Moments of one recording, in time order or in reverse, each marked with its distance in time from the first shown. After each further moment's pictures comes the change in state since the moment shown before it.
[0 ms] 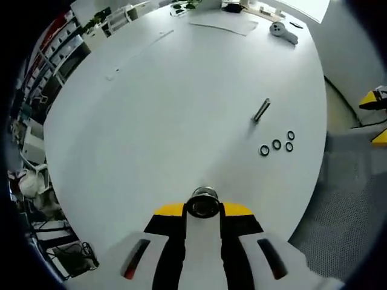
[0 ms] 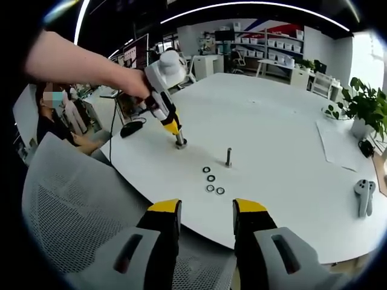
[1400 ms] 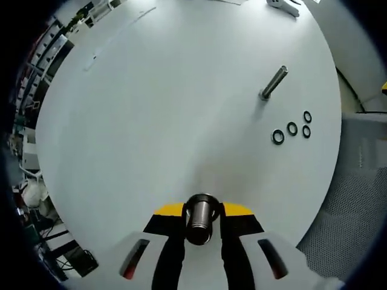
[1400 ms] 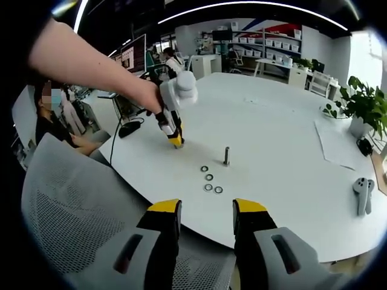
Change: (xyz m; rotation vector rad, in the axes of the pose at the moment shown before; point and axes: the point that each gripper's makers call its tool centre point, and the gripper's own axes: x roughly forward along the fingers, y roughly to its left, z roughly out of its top) left arm 0.043 -0.003 -0.006 0.063 0.124 -0.004; right arm 0.001 -0.002 -0.002 -0.001 0.010 -0.008
